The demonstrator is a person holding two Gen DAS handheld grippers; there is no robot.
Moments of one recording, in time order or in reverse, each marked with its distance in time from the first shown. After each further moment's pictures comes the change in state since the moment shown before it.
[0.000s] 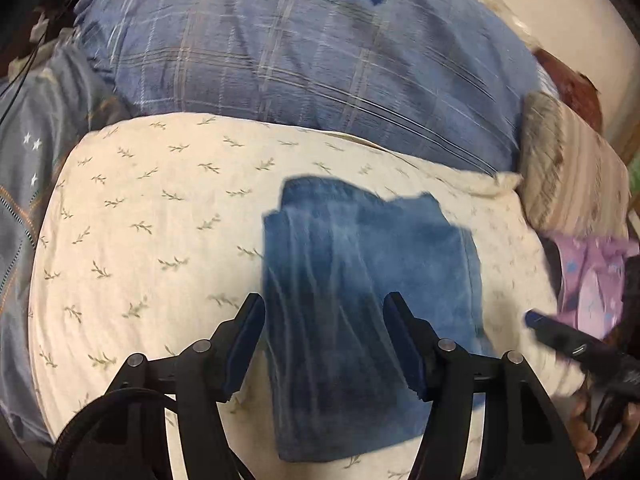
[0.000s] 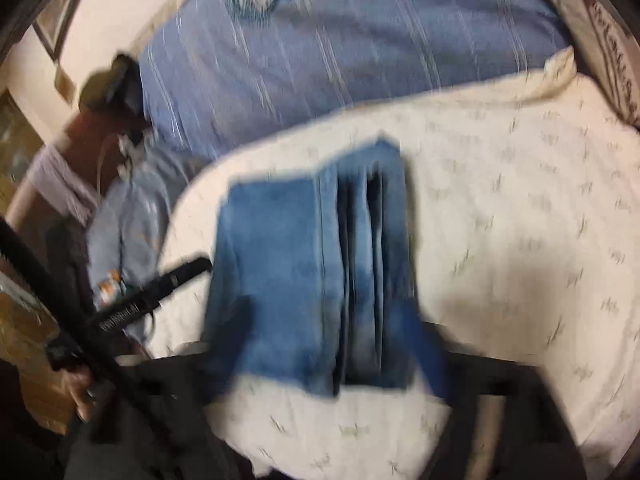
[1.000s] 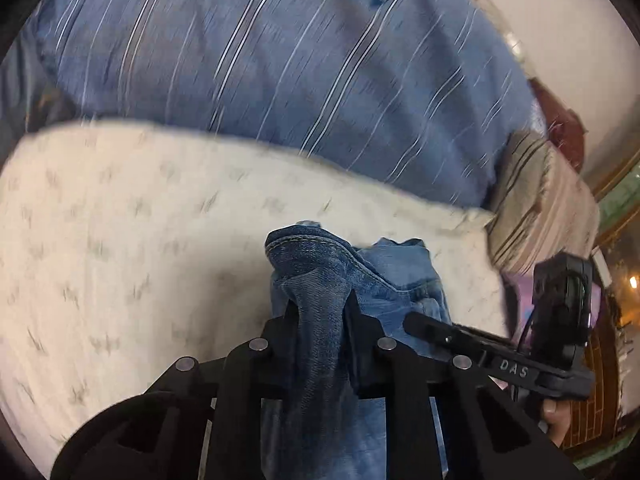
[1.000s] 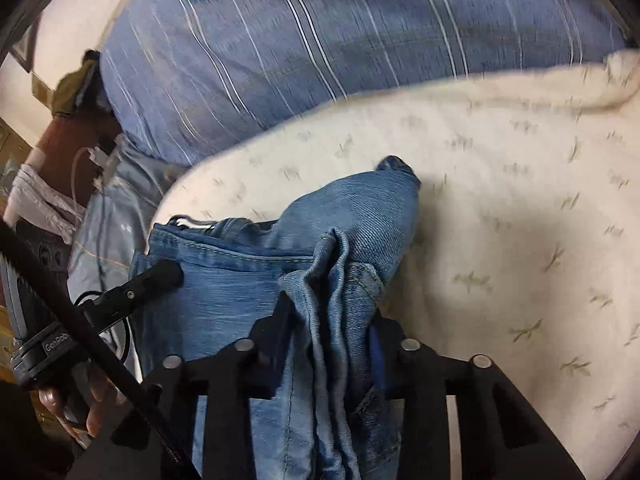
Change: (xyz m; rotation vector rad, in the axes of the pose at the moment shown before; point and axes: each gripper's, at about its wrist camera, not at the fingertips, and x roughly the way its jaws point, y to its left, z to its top) left arm 0.055 -0.009 0.079 -0.058 0.022 -0.218; right arm 0.090 -0.020 0.084 0.027 0.134 0.016
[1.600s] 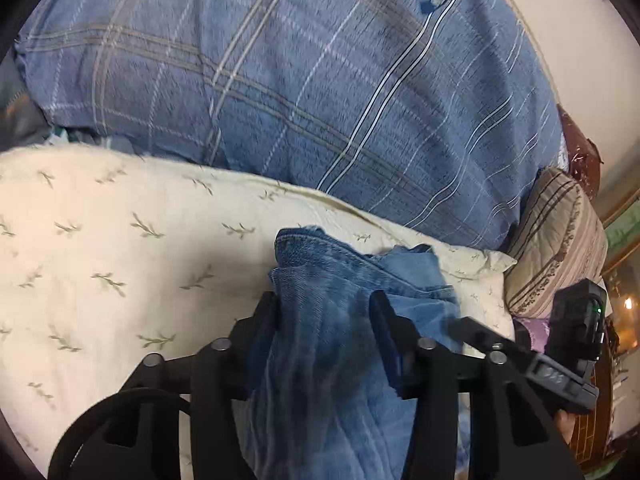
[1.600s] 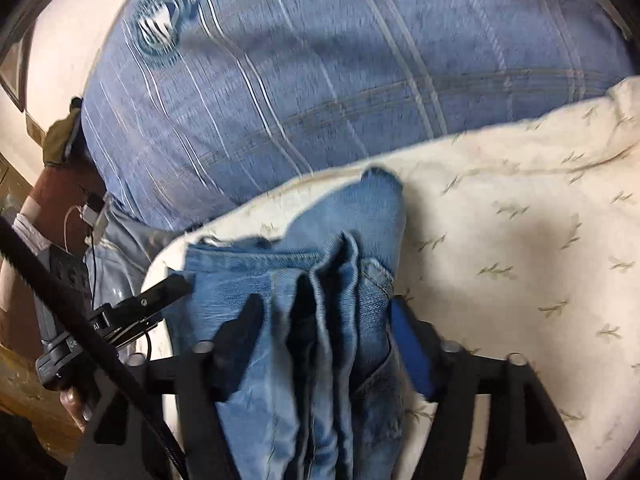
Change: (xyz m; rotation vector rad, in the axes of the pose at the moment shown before) left arm 0.072 0.037 0.050 -0.055 -0.014 -0.001; right arm 0.015 -0.045 0.055 0.071 -0.115 -0.002
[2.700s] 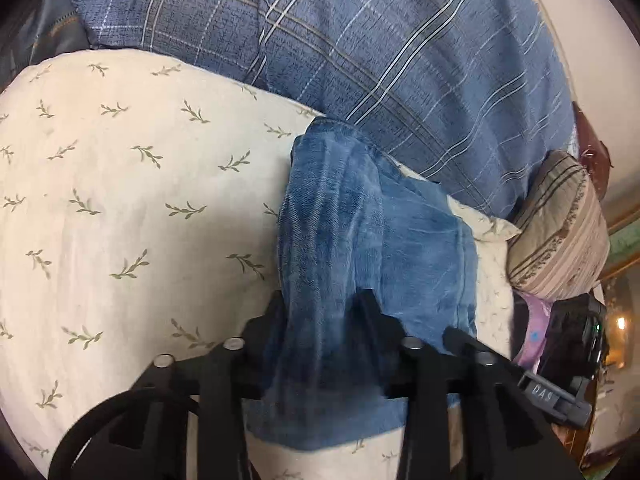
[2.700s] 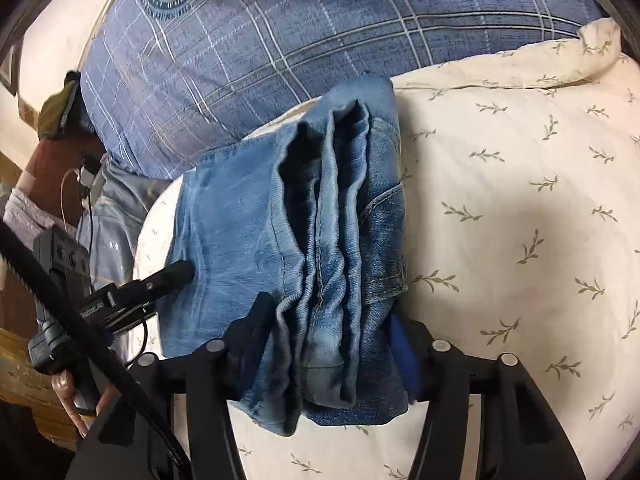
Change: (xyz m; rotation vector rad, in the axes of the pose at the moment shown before) left arm -0.025 0.008 -0.056 -0.105 0.107 0.021; right arm -0.014 0.010 -0.058 0.017 0.118 -0.028
